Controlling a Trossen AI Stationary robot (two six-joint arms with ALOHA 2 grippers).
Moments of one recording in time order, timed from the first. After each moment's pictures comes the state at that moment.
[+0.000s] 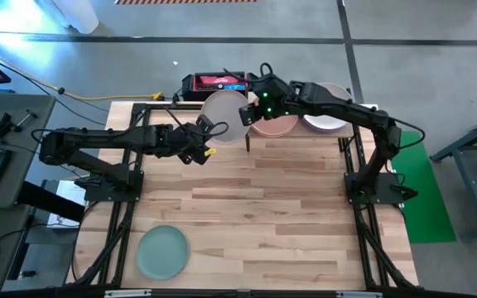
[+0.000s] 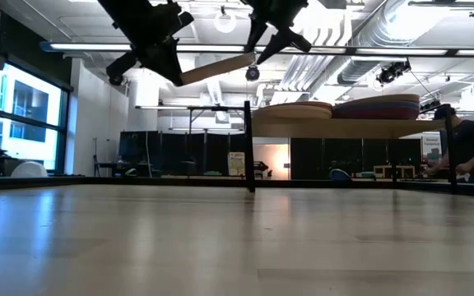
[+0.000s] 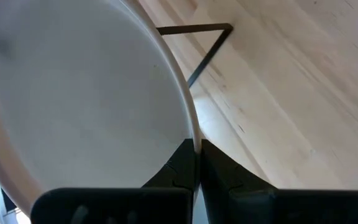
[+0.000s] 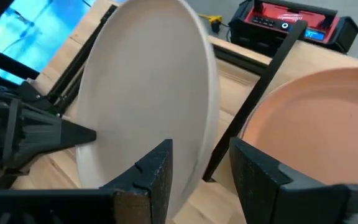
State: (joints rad) left arm 0.13 1.27 1.02 -0.54 -0.48 1.18; right arm -0.32 1.75 1.87 -0.92 0.16 0.67
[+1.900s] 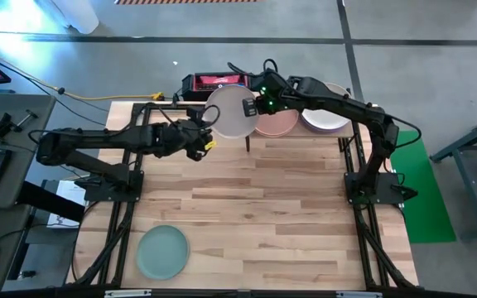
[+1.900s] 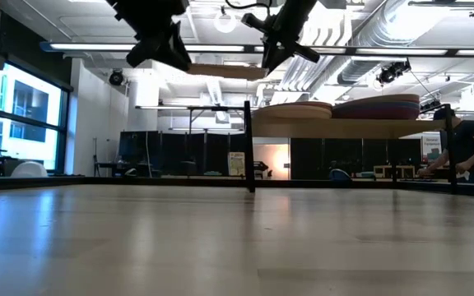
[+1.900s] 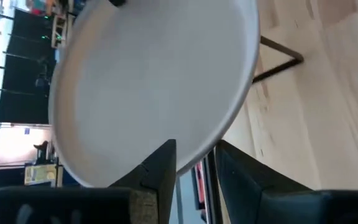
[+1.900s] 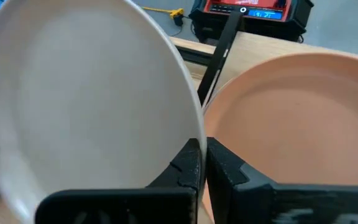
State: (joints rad) left arm 0.12 1.23 1.02 -0.41 -0.60 0.84; right arm -0.38 1.79 1.87 -0.98 0.19 0.79
